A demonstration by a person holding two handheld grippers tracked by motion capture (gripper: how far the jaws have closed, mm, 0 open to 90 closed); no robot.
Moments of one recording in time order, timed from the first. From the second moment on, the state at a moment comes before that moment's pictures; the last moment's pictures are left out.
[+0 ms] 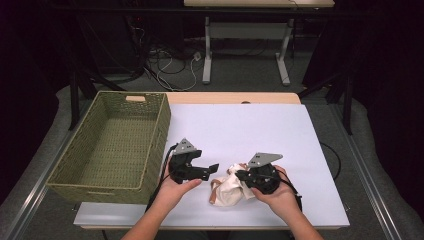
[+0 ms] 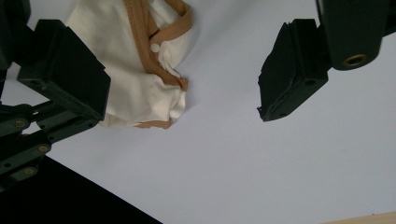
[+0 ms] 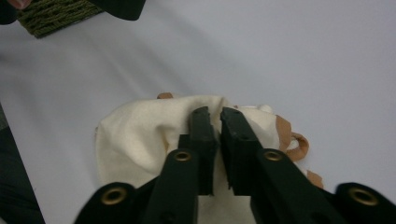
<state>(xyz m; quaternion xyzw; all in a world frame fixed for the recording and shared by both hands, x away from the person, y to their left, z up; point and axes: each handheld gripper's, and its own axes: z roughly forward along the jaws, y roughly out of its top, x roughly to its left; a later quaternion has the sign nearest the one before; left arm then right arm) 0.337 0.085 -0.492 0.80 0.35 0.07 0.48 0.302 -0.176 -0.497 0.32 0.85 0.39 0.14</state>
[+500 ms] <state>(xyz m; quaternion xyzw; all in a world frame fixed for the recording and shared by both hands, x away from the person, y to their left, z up) 0.338 0.083 -0.499 0.80 0.35 0.08 0.48 0.290 -0.195 -0.492 0.32 0.86 0.38 0.13</state>
